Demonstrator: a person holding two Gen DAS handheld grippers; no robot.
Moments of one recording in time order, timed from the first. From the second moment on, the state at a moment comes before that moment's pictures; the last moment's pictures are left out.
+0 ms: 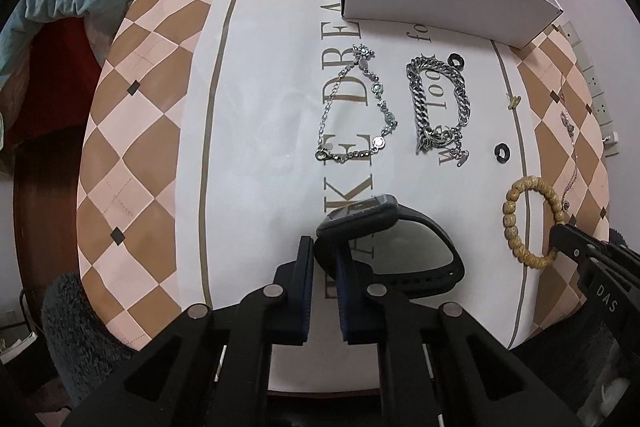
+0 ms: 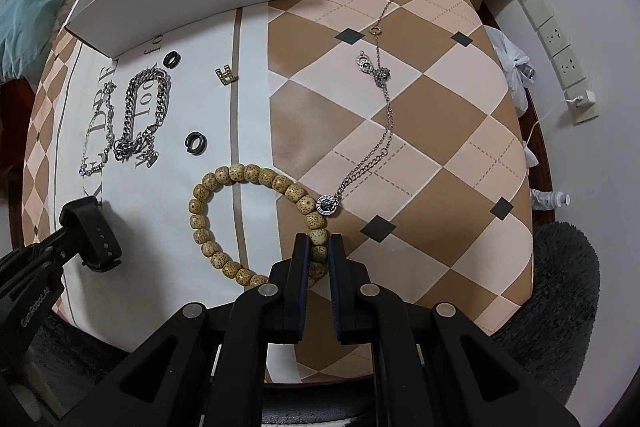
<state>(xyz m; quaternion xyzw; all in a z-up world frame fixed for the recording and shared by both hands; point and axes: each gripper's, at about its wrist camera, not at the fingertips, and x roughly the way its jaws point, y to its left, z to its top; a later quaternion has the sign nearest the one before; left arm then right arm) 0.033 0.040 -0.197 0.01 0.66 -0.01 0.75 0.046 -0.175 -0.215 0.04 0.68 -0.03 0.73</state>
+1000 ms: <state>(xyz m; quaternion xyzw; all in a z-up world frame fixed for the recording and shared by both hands) 0.094 0.019 -0.074 -0.02 0.57 -0.06 0.82 0.103 -0.171 -0.064 0.09 0.55 0.07 0.83</state>
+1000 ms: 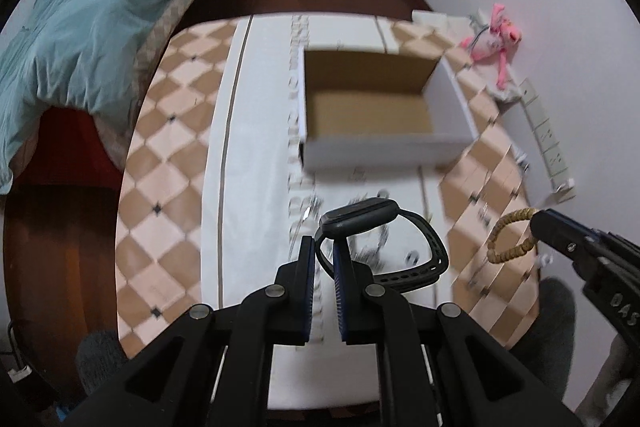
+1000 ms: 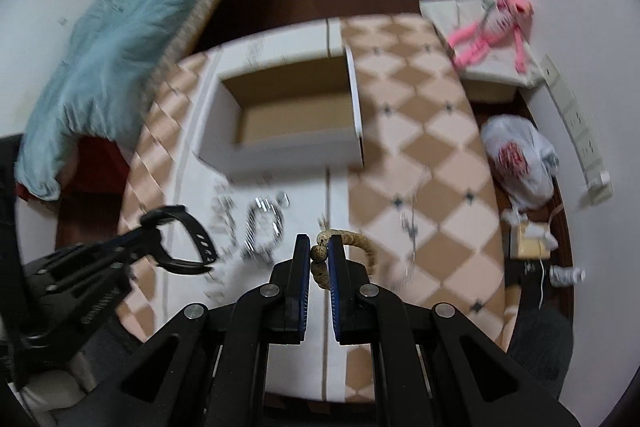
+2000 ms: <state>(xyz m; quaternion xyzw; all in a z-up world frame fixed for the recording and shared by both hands) 0.252 0.018 -0.089 -0.03 0.59 -0.04 0.81 0.281 -0.163 -0.118 0.06 0.62 0.12 0.77</state>
